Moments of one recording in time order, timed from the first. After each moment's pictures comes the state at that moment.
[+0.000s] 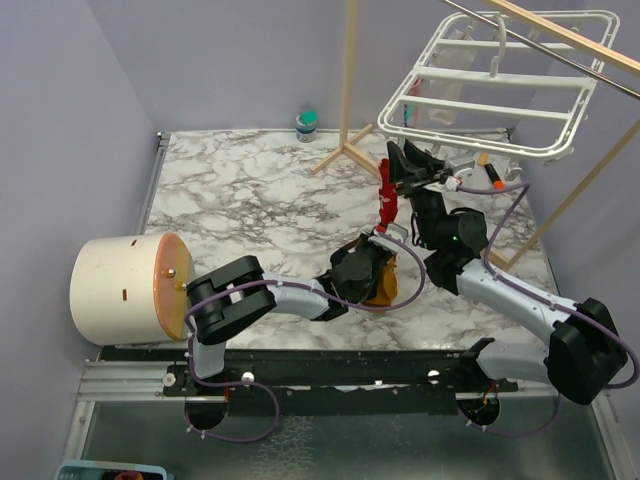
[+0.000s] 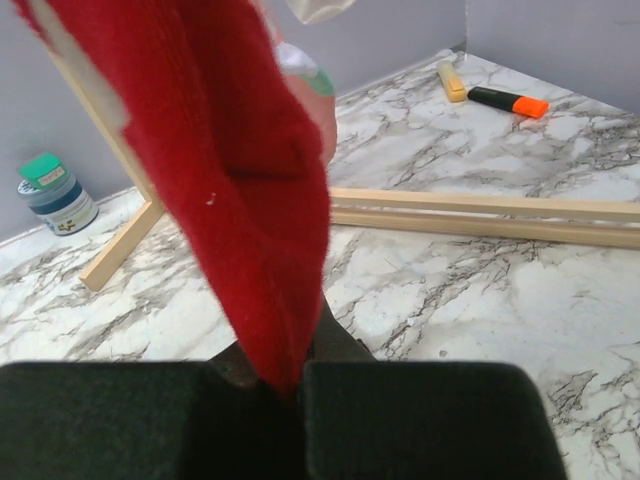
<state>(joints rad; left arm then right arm) -1.15 1.86 0.93 1.05 -0.67 0.25 0.64 1.23 0.74 1.11 0.24 -0.07</state>
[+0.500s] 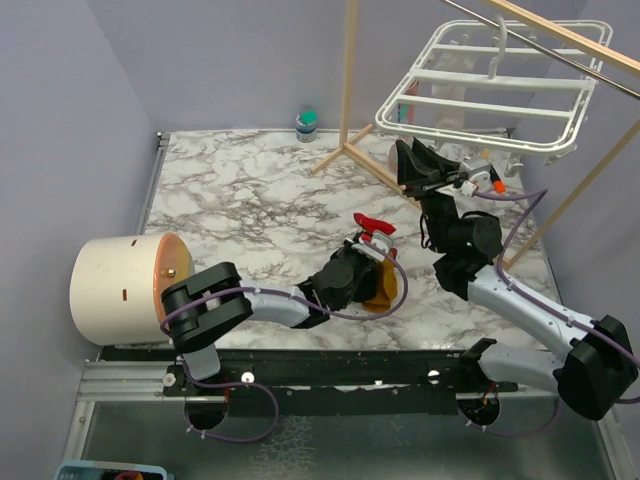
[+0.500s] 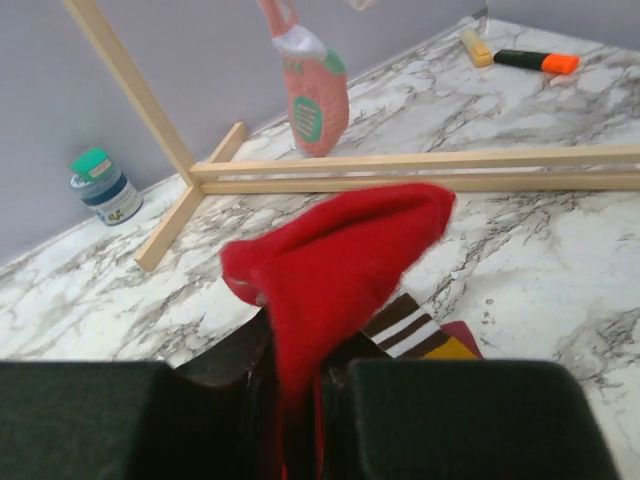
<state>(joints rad) -1.15 1.76 0.80 1.05 -0.67 0.33 0.64 1.15 0.75 1.06 0.22 -0.07</state>
